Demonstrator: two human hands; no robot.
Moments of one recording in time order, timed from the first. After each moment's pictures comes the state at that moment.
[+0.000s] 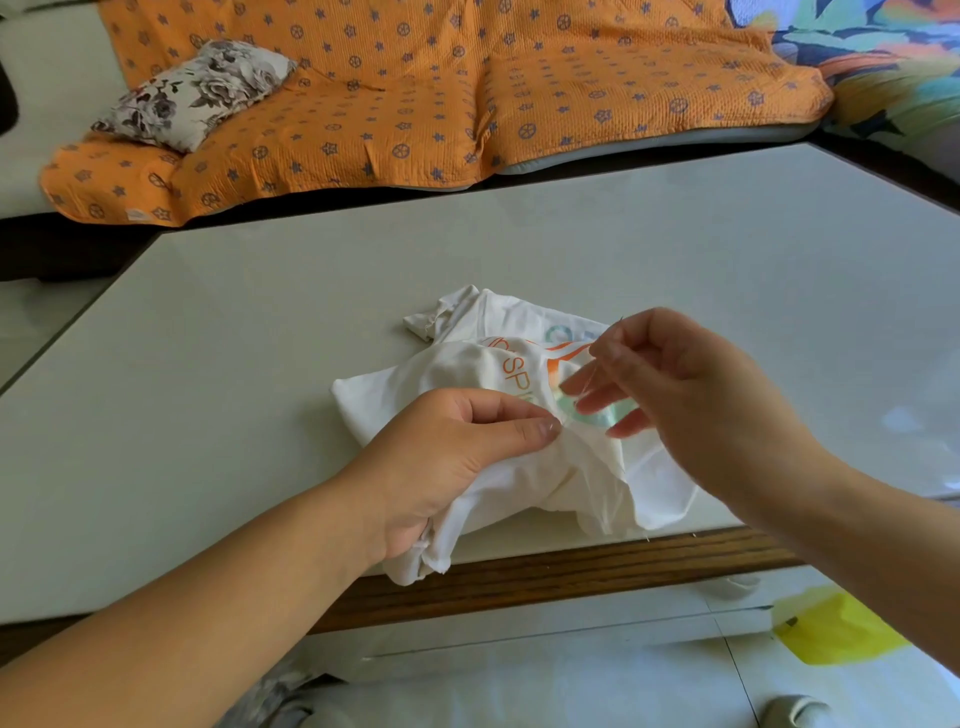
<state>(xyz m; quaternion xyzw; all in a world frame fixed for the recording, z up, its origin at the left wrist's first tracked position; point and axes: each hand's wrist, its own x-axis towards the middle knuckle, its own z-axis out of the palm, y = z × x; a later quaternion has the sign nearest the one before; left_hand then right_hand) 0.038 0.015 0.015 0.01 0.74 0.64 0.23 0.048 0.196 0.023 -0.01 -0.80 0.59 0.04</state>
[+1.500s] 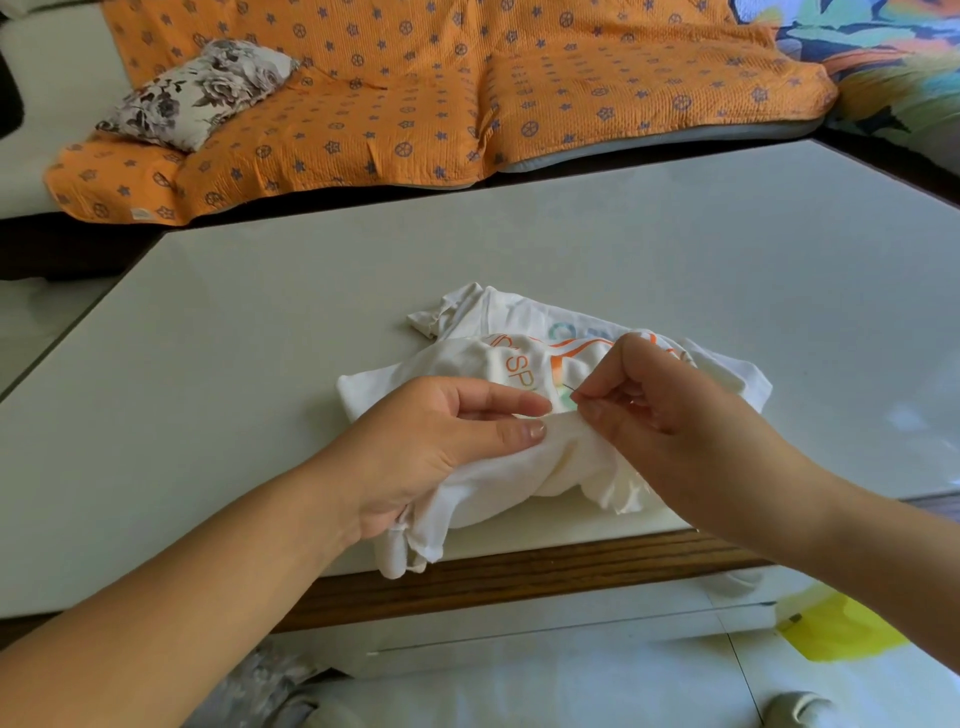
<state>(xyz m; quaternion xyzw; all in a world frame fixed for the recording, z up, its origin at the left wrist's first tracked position) 0.035 0.001 0.024 0.04 0.75 0.61 0.26 0.062 0.198 0.011 0.12 -0.86 0.49 0.06</state>
